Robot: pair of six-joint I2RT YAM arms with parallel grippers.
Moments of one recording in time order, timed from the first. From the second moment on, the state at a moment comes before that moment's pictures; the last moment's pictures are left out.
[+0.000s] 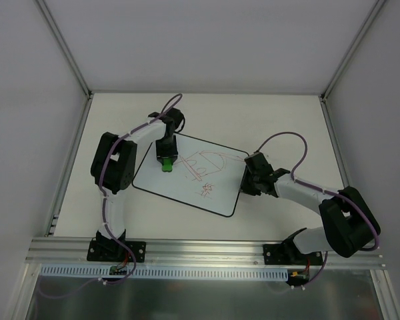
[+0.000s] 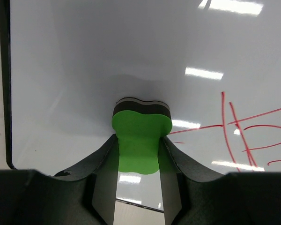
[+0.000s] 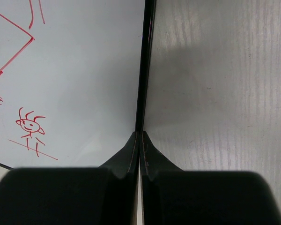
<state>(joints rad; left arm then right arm) -0.42 2.04 1.50 -0.90 -0.13 -0.54 0.57 1.39 0.63 -0.30 0.07 0.81</state>
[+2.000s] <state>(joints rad) -0.81 1.93 1.32 -0.76 -0.10 -0.66 0.58 1.33 0.58 -0.30 0.10 0.86</state>
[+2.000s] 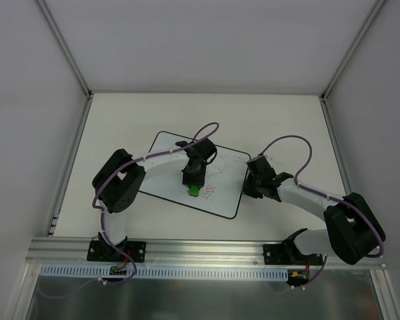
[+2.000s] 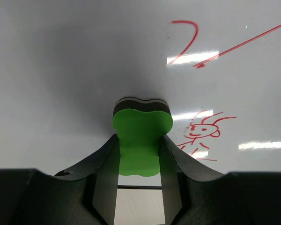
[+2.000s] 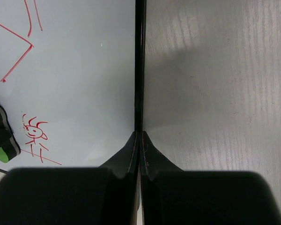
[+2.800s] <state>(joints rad) -0.99 2.12 1.60 -0.90 -0.02 -0.67 0.58 1.32 0.58 -0.31 0.12 0.87</state>
